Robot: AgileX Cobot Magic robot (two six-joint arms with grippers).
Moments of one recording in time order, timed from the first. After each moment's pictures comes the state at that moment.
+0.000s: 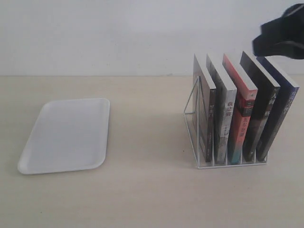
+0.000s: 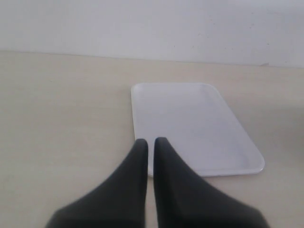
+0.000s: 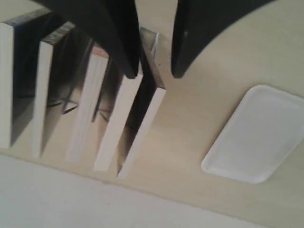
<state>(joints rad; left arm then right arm) -0.01 0.00 0.00 -0.09 0.31 0.00 0.35 1.05 -1.04 0.29 0.71 -0.25</state>
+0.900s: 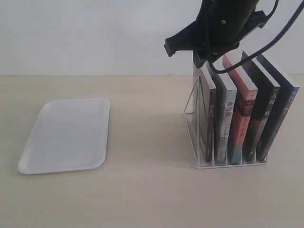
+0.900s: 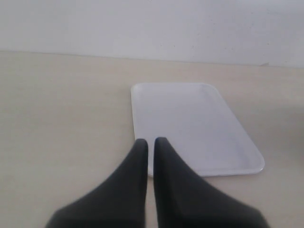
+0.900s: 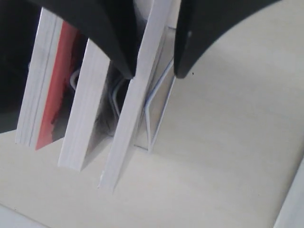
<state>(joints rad) -0.01 0.00 0.00 -0.09 0.31 0.00 0.59 1.71 -1.62 -0.23 1.05 0.21</state>
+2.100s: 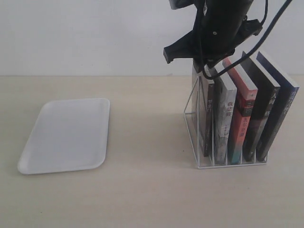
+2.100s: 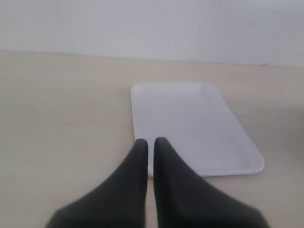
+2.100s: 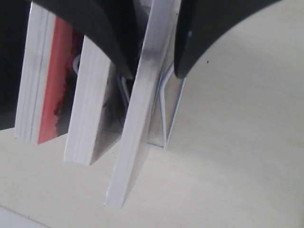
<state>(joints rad) -0.01 0.00 0.00 -0.09 0.31 0.00 0.59 1.78 -1.63 -0.31 1.02 0.30</state>
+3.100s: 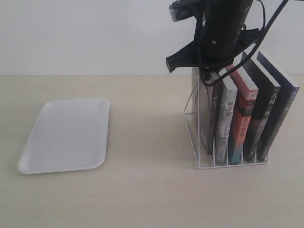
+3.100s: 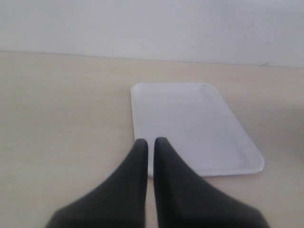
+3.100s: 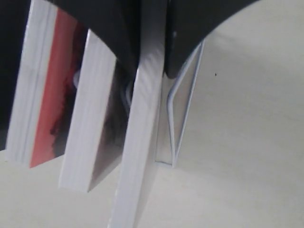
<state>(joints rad) -0.01 0.00 0.00 -0.09 0.31 0.00 0.59 1.80 -1.62 -0.33 1.06 0.33</state>
